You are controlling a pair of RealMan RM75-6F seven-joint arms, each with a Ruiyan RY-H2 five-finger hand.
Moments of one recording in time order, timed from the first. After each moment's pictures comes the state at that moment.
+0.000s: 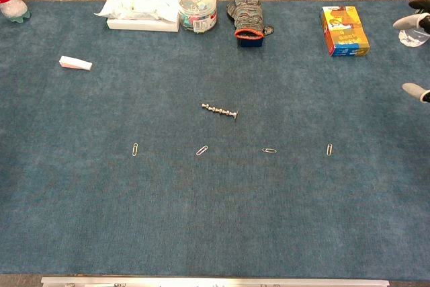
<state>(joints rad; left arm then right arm) -0.08 -1.09 0.15 -1.66 1.59 1.53 0.13 0.20 -1.22 0.09 -1.77 -1.48 1.35 -0.36</state>
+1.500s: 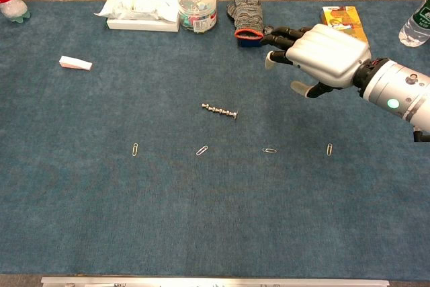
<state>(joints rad) -0.02 -1.02 0.06 -1.63 1.57 1.58 -0.05 0.64 -1.38 0.10 -1.55 -1.54 0.92 -0.47</state>
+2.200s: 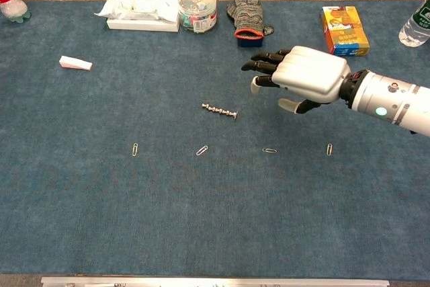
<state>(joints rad) -0.02 -1.05 0.00 -1.62 1.48 1.53 0.01 0.75 -1.46 -0.02 -1.31 -1.76 0.95 -0.17</state>
